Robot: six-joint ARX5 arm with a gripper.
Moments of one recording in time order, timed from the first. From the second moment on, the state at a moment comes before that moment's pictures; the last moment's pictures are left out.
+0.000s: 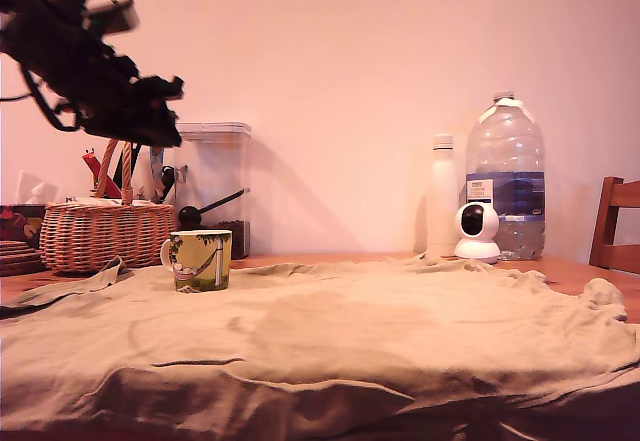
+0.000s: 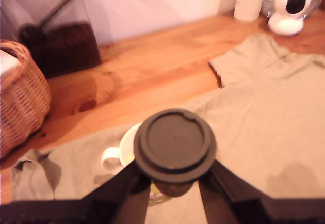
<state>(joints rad) -0.17 1.75 1.26 0.07 0.23 0.08</state>
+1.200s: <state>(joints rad) -0.15 2.20 1.76 -0.30 0.28 0.08</state>
